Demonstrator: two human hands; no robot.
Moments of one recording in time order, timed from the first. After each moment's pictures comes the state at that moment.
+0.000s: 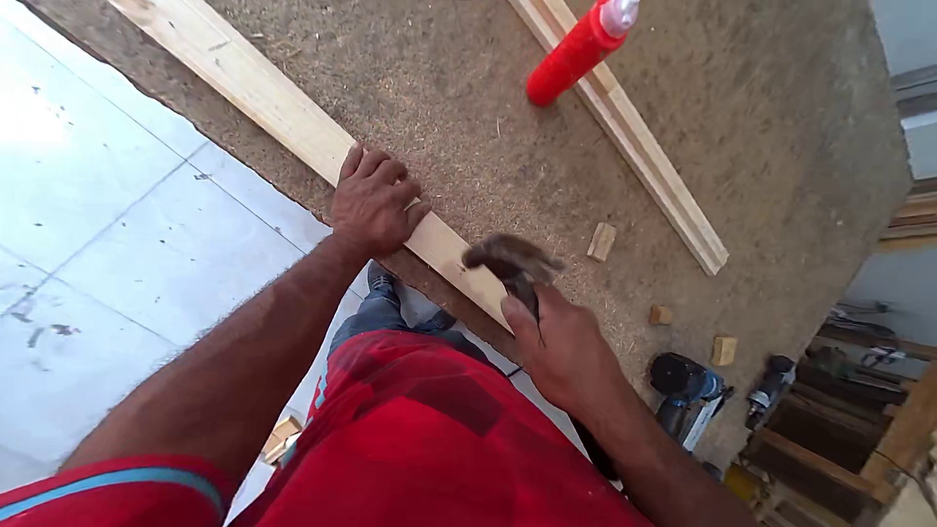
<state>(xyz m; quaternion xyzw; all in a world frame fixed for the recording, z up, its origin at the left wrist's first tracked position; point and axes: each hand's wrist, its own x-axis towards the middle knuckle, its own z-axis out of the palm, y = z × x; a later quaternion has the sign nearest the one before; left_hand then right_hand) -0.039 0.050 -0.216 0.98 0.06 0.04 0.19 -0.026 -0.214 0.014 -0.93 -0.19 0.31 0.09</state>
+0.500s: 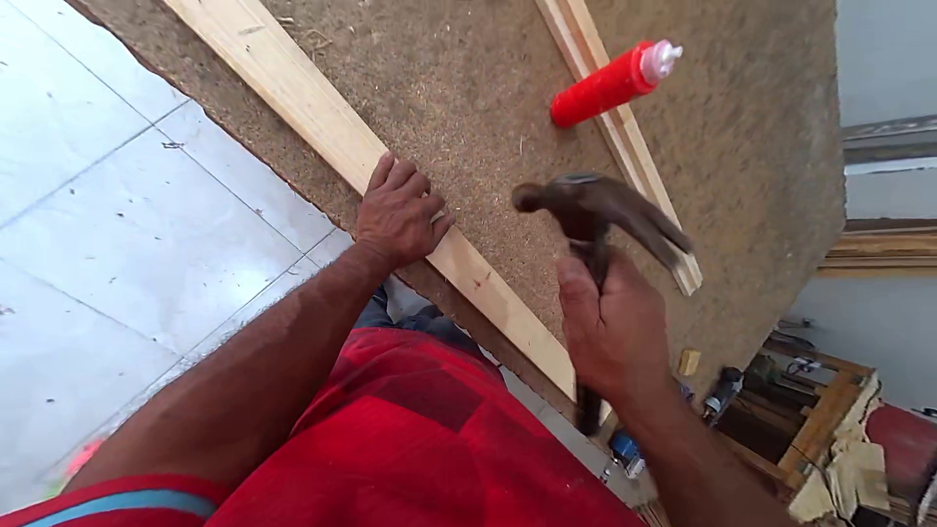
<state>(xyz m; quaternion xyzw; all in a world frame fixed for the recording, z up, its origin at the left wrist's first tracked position) -0.039 0.049 -0.217 0.97 0.07 0.06 0.23 0.005 -0.160 0.025 -0.95 -0.23 0.17 0.13</state>
